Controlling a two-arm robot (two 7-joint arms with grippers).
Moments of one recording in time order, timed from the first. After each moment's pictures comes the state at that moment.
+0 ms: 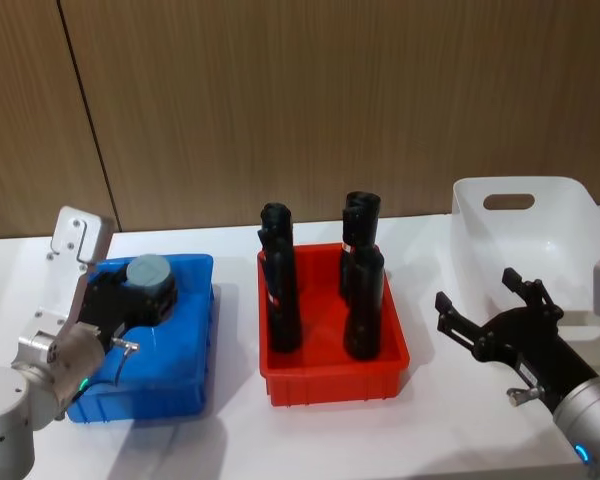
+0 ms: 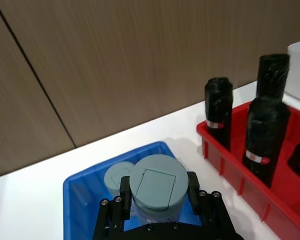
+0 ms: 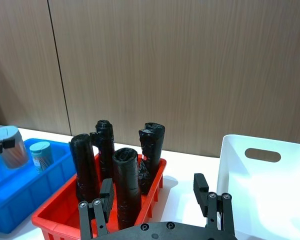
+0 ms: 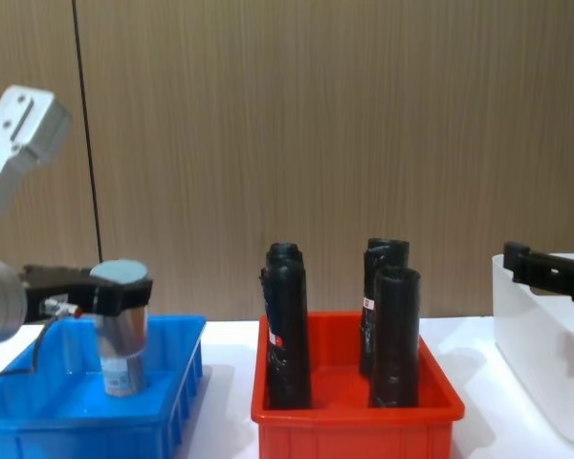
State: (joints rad) left arm -0.40 0.36 0.29 -1.32 -0.28 0.21 -0.14; right arm -0.01 0.34 -0.23 -1.77 0.29 0.03 0.07
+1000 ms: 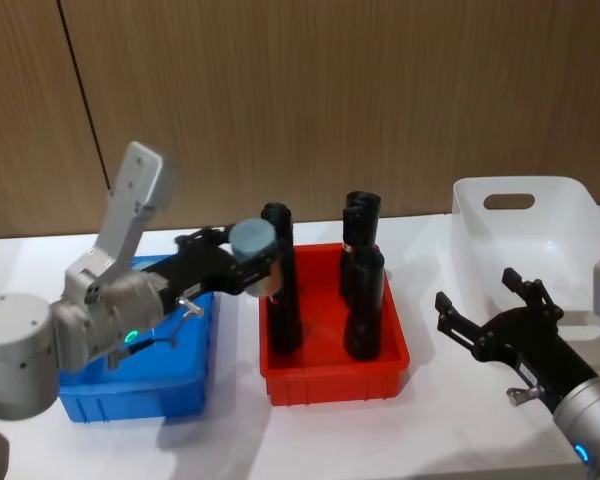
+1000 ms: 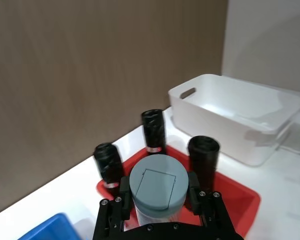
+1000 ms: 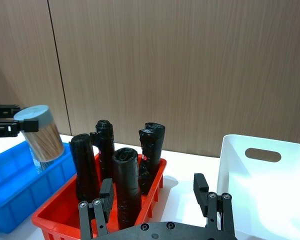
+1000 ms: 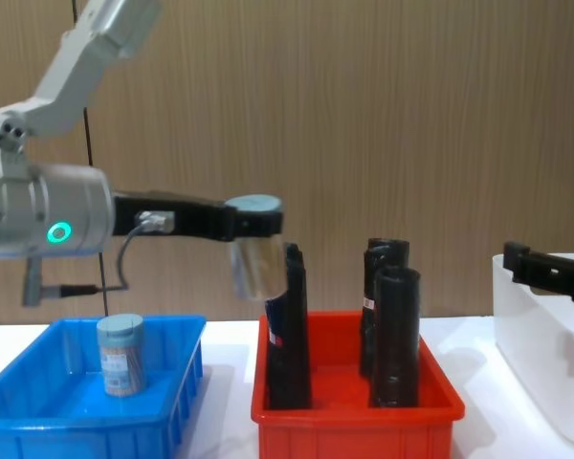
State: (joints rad) left arm -0.50 0.33 0.31 -1.39 -0.30 0.31 -0.51; right arm -0.01 0.34 -0.23 -1.77 0.29 0.03 0.07
